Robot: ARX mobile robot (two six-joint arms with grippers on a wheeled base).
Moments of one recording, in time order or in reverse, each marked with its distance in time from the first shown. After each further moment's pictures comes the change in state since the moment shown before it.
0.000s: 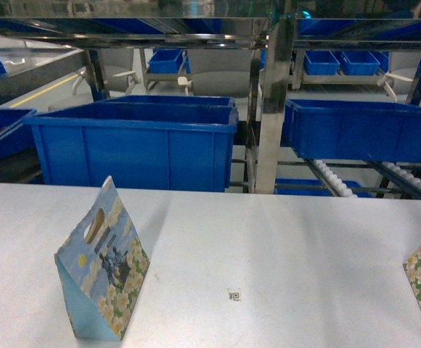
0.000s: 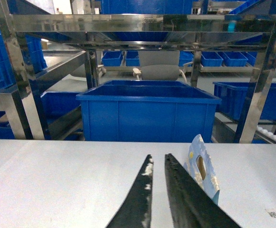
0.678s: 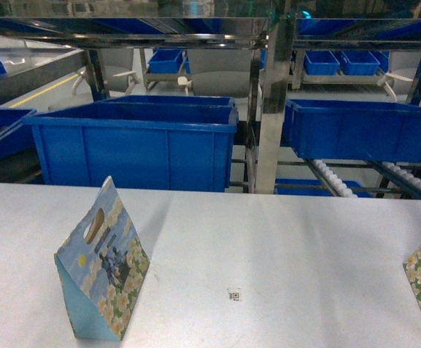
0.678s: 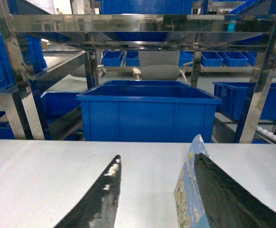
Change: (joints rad) left arm 0.000 0.000 0.000 0.000 0.000 0.000; right arm 0.000 0.000 0.000 0.000 0.000 0.000
